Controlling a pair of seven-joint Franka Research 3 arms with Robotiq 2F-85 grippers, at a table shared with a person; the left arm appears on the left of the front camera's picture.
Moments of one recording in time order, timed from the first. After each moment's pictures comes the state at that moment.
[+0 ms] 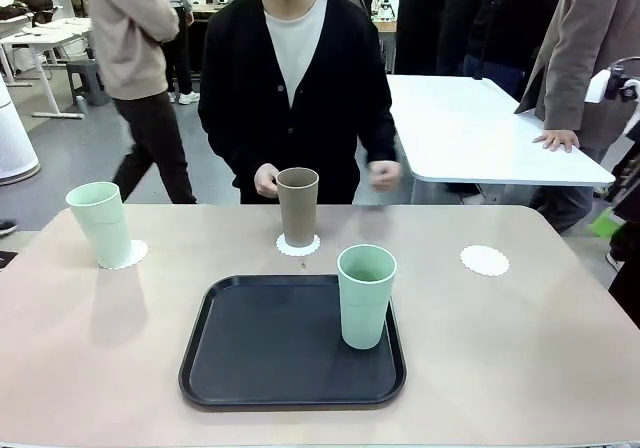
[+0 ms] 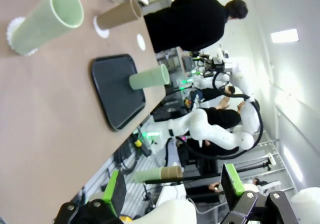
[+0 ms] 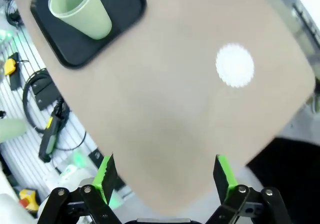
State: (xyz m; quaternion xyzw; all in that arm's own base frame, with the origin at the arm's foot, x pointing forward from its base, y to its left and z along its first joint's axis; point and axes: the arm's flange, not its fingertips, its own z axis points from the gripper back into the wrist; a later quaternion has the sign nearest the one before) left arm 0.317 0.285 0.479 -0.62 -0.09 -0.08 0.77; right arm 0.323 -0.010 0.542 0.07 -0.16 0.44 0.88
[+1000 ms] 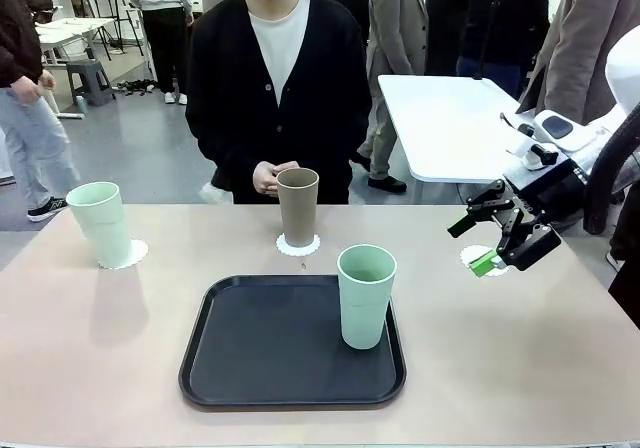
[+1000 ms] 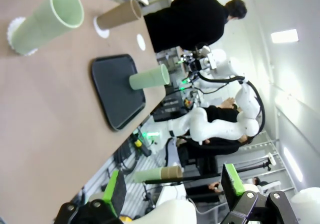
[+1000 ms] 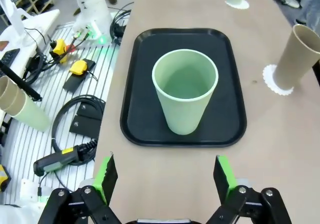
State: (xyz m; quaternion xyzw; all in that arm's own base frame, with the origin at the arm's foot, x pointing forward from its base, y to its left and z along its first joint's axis) left arm 0.317 0.285 0.479 -0.62 -0.09 -0.08 0.77; right arm 0.364 0.072 0.441 0.31 -0.25 0.66 0.64
